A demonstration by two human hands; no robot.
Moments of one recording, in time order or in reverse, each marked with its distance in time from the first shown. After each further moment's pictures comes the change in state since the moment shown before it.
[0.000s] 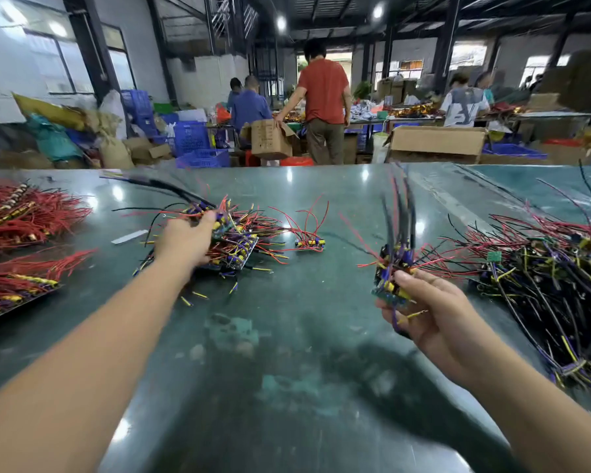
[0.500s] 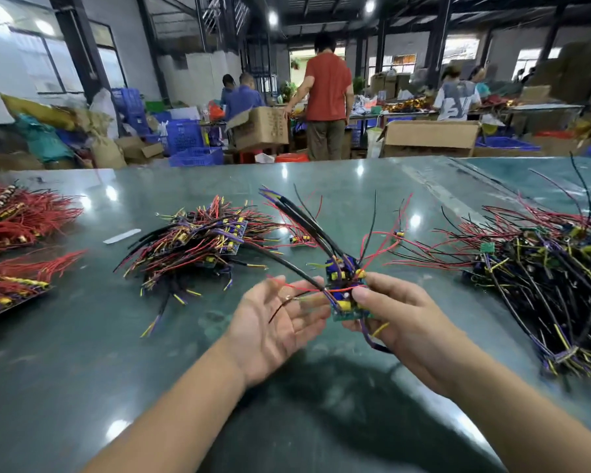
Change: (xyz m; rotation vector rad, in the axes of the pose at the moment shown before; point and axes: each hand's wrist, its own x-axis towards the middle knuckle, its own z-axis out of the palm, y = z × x) left_hand -0.137 -0.018 0.047 -0.910 -0.869 -0.497; right_hand -0.015 0.013 0.021 -0.192 -0.281 -0.069
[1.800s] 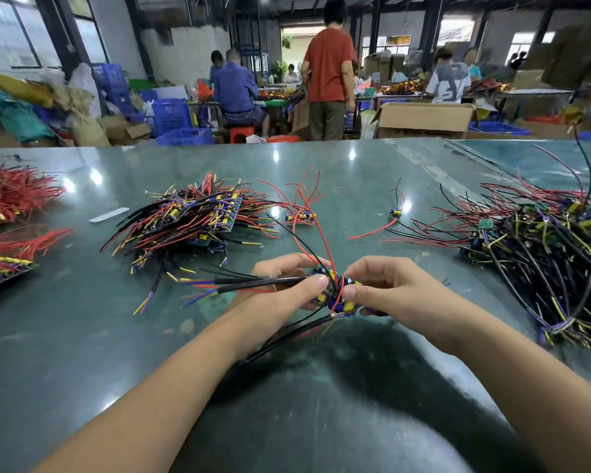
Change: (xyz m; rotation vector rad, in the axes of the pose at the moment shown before) left_hand -0.012 -0.003 -0.004 0.824 -0.120 0.511; right_hand 0.007 -0.001 -0.009 -0.535 -0.012 0.155
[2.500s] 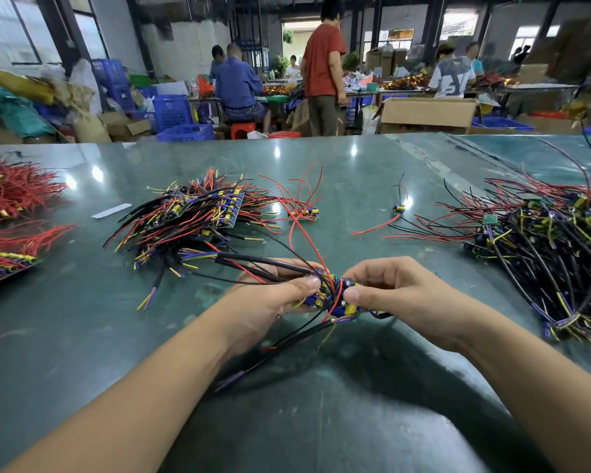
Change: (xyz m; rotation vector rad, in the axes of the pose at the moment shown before) left_hand -0.006 -0.002 -0.003 -0.298 0.024 -0.126; right_hand -0.002 0.004 0.000 0.064 -0.125 -0.090
